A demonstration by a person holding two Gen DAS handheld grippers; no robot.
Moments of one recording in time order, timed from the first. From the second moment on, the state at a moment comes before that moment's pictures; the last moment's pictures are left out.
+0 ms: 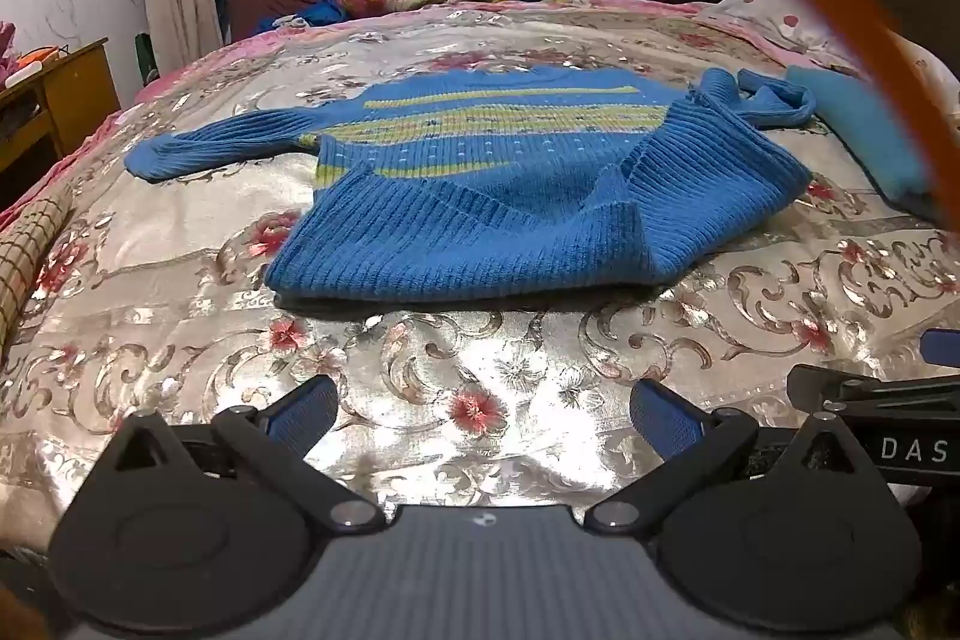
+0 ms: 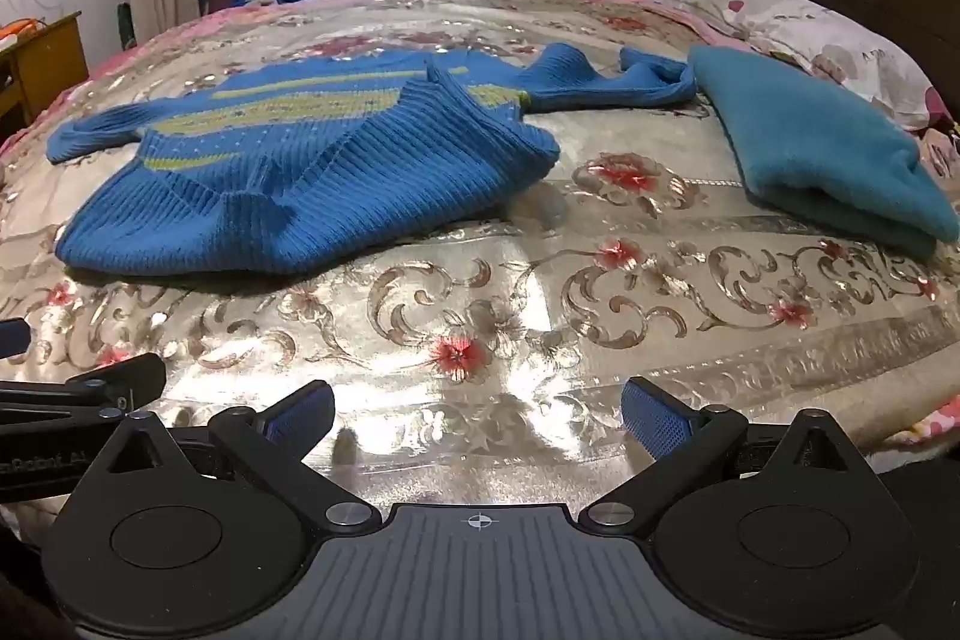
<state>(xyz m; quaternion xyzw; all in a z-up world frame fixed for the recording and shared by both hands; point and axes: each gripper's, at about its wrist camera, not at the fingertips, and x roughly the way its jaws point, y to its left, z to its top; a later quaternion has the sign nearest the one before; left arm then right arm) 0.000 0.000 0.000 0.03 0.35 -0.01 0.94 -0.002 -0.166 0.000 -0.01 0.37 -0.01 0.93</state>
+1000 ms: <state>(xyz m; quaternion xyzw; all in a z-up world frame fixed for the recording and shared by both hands) 0.000 -0.001 -0.004 0.03 0.35 0.00 0.94 -0.005 -0.166 0.000 0.00 0.37 -0.01 0.93</state>
